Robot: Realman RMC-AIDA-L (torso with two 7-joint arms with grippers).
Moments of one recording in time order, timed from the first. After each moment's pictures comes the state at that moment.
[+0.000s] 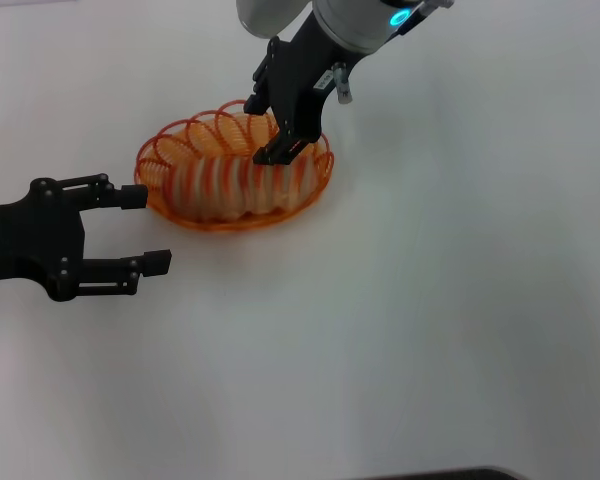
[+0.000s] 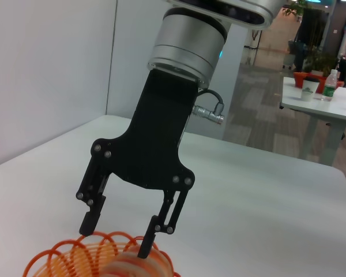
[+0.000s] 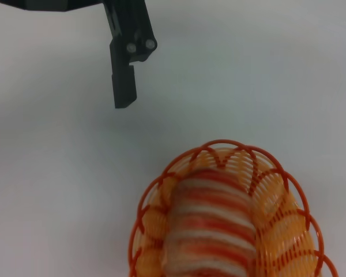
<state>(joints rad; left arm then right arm) -0.42 -2.10 0.62 0.89 2.13 1.84 -1.32 1.23 2.10 -1.19 -0.56 -2.50 -1.29 1.71</state>
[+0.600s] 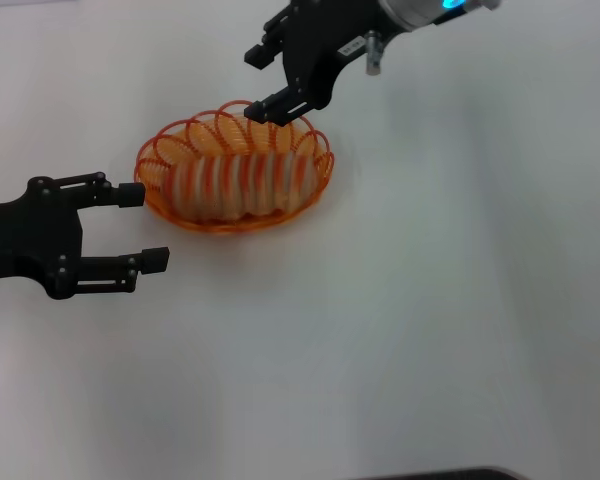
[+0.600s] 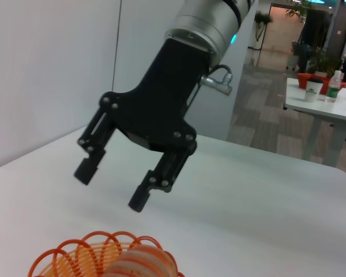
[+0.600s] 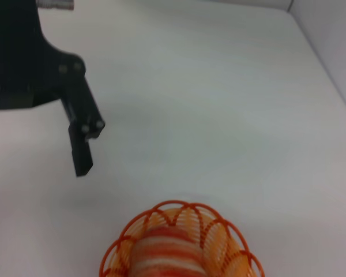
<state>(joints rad) -0.42 -2.10 0.61 0.89 2.13 1.84 -1.32 0.97 2.09 -1.17 -0.86 -2.29 -1.33 1.72</state>
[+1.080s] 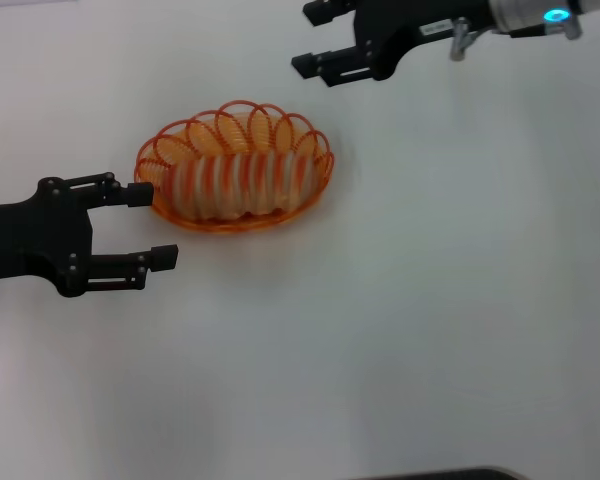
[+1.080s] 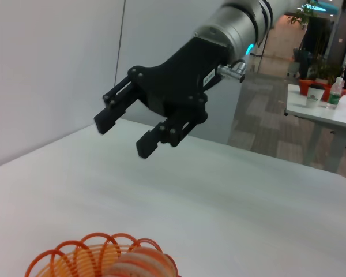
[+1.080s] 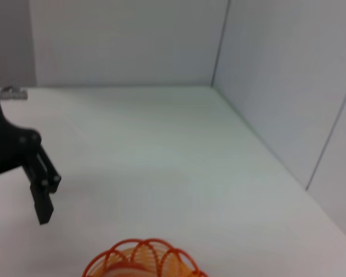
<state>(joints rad) -0.43 -2.10 0.61 0.84 2.12 1.81 -1.31 0.77 2.08 -0.91 -0.89 -2.12 -1.39 1.52</state>
